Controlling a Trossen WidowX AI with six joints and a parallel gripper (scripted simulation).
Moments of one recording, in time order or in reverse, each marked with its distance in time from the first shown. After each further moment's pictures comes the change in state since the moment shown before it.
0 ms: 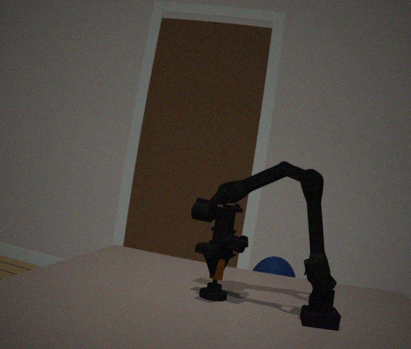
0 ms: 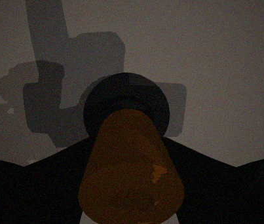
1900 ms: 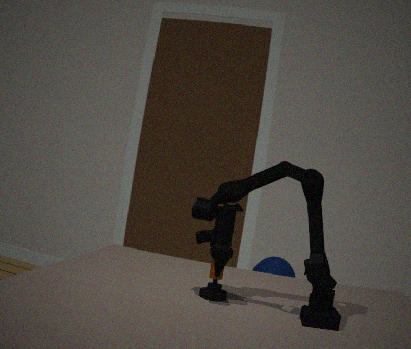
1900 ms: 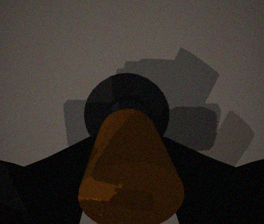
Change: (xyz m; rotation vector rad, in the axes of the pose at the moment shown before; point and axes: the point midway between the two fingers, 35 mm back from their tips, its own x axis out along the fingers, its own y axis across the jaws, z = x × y) arm -0.003 0.000 0.000 2.553 -0.001 -0.003
